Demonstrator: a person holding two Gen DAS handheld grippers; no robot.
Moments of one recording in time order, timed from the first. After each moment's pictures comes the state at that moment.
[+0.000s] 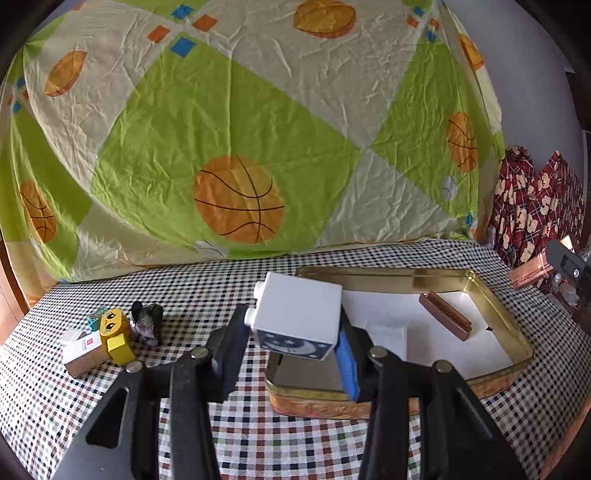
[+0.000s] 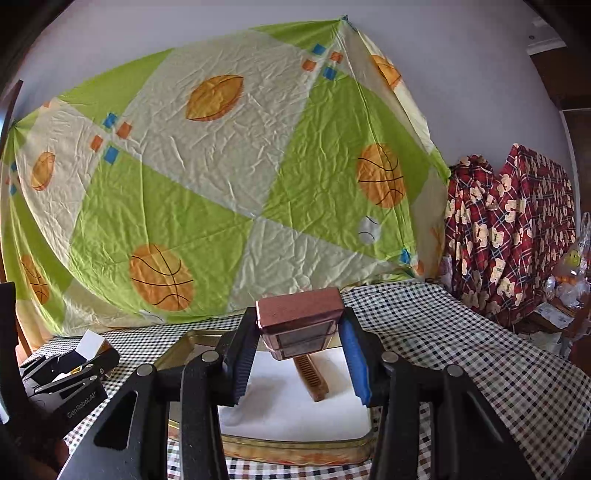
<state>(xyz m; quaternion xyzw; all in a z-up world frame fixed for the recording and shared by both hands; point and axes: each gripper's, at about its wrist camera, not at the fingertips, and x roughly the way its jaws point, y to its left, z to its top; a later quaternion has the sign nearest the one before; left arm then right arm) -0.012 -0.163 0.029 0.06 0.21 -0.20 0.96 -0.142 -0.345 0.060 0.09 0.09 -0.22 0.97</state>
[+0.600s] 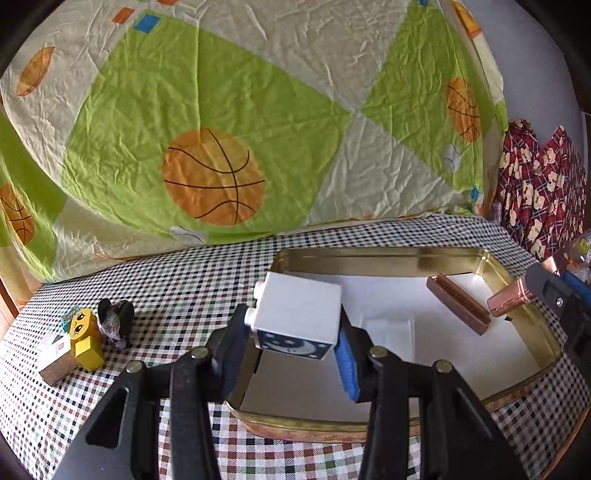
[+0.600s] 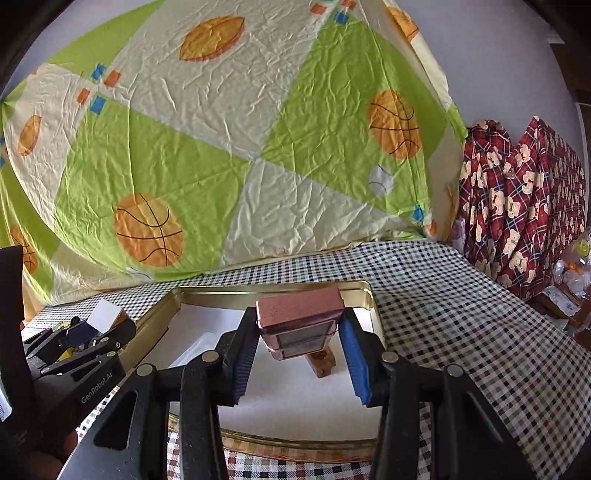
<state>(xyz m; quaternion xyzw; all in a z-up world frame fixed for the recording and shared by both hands) 0.020 -0.198 0.004 0.09 0.24 -0.20 0.95 -0.094 -0.354 0.024 0.09 0.18 -0.20 0.96</state>
